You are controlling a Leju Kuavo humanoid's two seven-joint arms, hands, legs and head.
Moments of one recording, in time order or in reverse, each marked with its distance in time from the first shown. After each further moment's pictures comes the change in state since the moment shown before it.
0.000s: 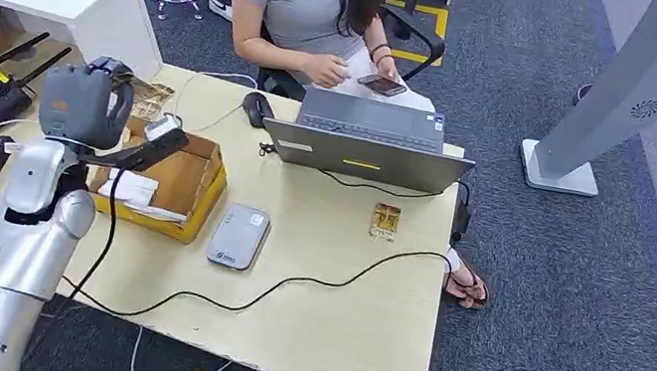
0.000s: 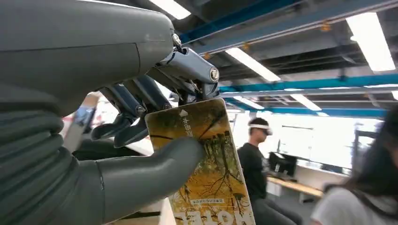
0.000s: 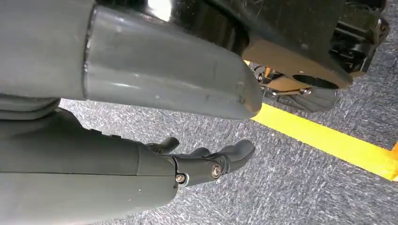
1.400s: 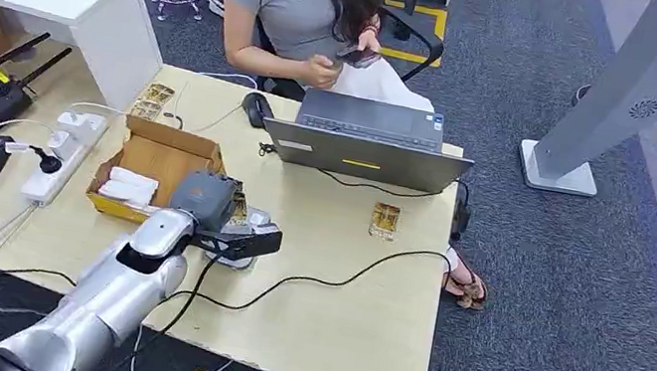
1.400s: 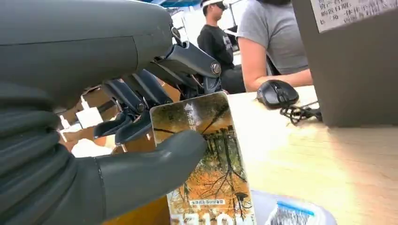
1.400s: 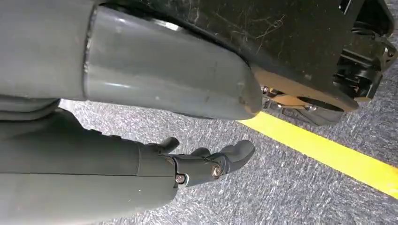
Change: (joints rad) left arm -0.060 -0.141 -0.260 0.415 -0.071 -0.237 0.169; right arm 0.000 0.030 -0.032 0.000 0.040 0.027 0.033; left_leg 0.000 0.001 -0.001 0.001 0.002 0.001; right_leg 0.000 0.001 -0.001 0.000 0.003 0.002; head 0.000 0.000
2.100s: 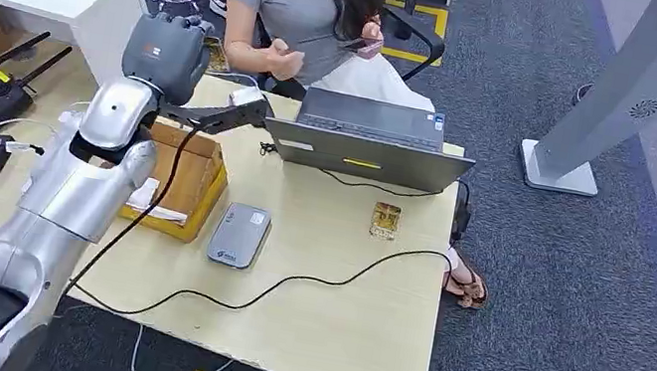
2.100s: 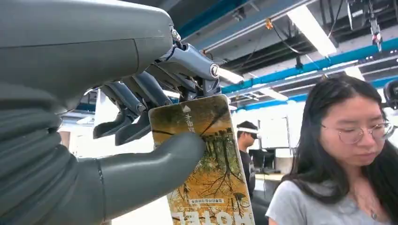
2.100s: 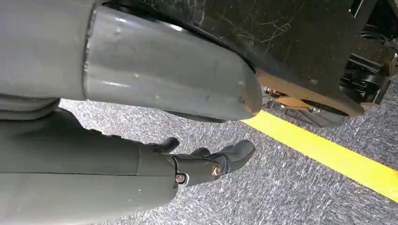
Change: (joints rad) left arm -0.271 0.115 0.011 -0.222 -0.048 0.046 0.010; right arm 0.000 0.000 -0.007 0.005 0.036 0.008 -0.001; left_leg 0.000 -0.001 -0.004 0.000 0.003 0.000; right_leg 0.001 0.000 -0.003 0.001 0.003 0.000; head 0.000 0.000
